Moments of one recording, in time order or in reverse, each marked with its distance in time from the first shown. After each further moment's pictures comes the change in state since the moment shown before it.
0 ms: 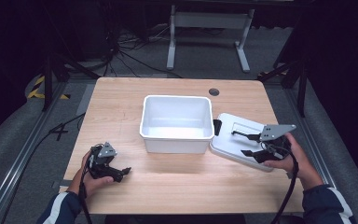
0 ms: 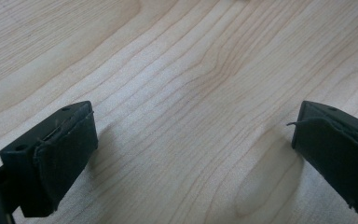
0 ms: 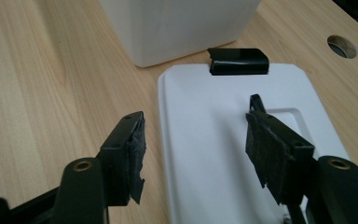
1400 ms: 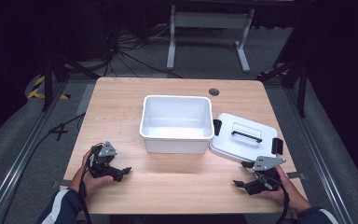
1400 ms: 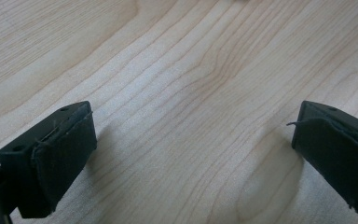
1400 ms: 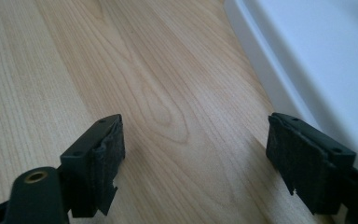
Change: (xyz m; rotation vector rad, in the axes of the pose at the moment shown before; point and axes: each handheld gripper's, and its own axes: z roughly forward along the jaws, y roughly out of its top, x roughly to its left) left arm 0.002 0.002 0.002 -0.002 -0.013 0.008; right arm 0.058 -0.078 0.046 -0.040 0.057 0.158
